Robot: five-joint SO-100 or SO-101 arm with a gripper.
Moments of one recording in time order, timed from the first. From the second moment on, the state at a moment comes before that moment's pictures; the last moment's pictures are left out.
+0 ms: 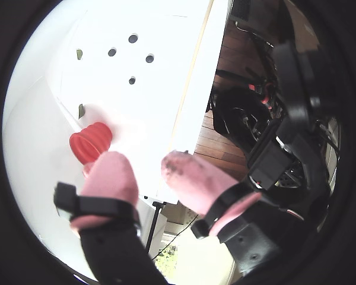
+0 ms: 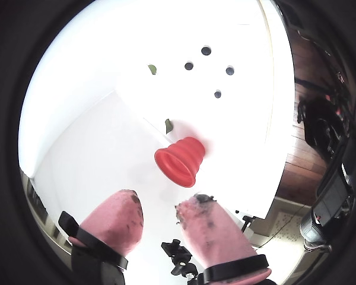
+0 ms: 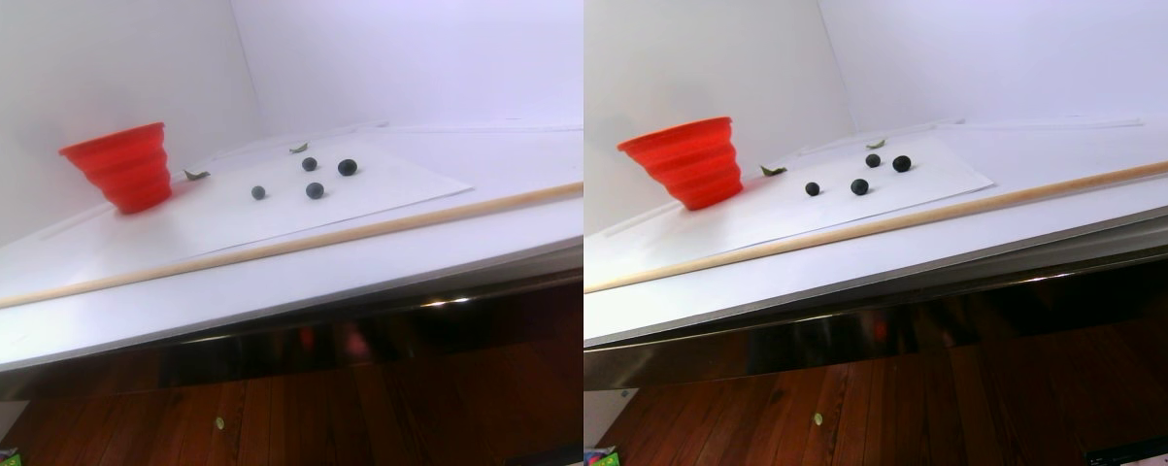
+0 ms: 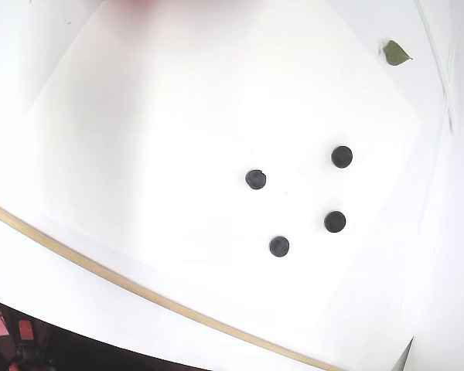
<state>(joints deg) 14.0 191.6 104.8 101.3 -8.5</state>
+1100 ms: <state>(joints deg) 12.0 191.6 104.8 101.3 -8.5</state>
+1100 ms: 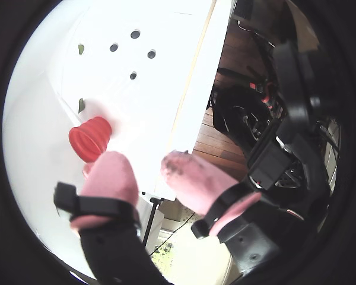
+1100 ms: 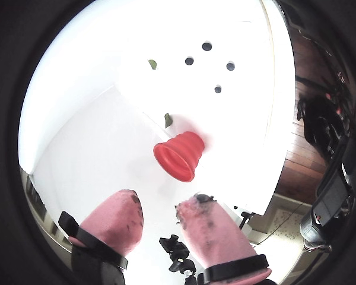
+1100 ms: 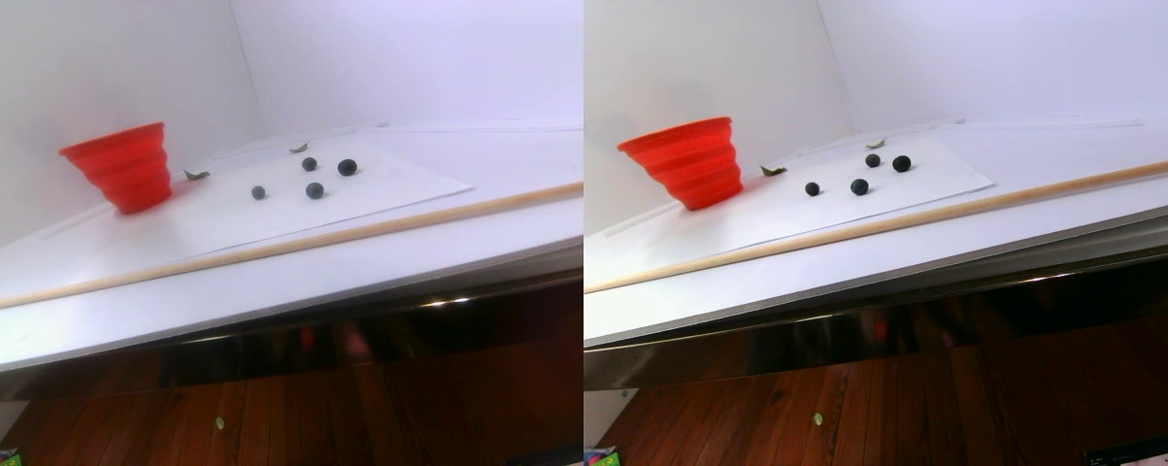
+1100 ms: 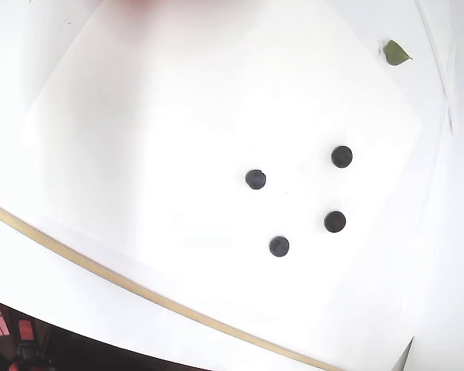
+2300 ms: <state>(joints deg) 12.0 187.6 104.8 100.8 -10.8</state>
